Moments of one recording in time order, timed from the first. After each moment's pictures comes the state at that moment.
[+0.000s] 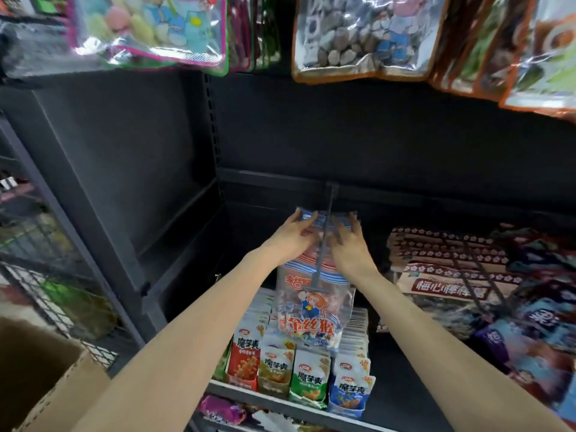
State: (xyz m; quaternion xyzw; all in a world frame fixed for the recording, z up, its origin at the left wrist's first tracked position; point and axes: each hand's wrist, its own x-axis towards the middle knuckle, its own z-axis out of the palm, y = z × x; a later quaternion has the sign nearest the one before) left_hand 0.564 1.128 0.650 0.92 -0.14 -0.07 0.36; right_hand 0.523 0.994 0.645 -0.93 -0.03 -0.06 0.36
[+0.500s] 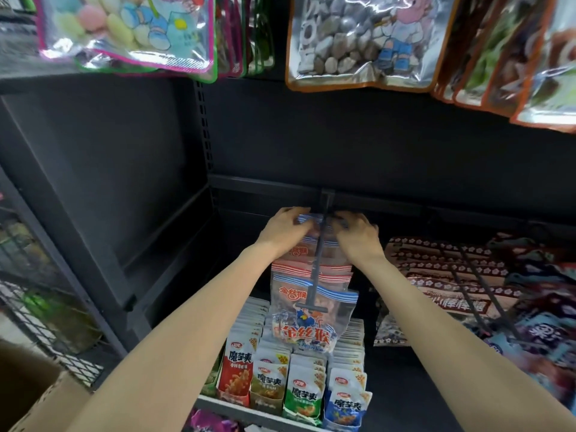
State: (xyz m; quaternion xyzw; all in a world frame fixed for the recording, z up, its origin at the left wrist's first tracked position) left_hand 0.588 1.127 0.663 0.90 -0.12 0.00 0.42; right_hand 0.562 0.978 0.670 -0.95 0.04 -0.08 0.31
